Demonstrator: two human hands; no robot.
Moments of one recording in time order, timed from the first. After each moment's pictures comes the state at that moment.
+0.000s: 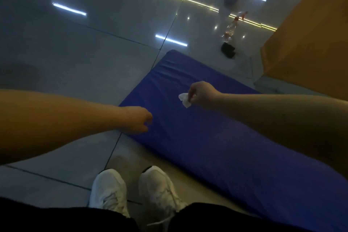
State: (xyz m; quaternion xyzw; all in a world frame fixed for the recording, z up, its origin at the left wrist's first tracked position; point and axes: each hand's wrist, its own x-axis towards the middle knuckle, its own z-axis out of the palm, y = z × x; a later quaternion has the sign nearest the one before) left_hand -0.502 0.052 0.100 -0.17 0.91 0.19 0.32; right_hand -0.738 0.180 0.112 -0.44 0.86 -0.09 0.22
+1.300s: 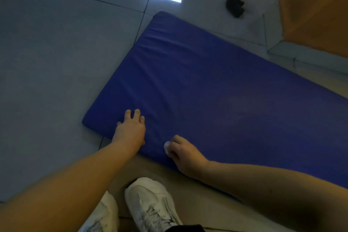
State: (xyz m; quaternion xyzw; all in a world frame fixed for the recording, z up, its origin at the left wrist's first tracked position) left_hand -0.547 0.073 -0.062 -0.26 0.91 0.07 0.31; right_hand -0.656 0.275 -0.080 -0.59 0.74 -0.18 0.28
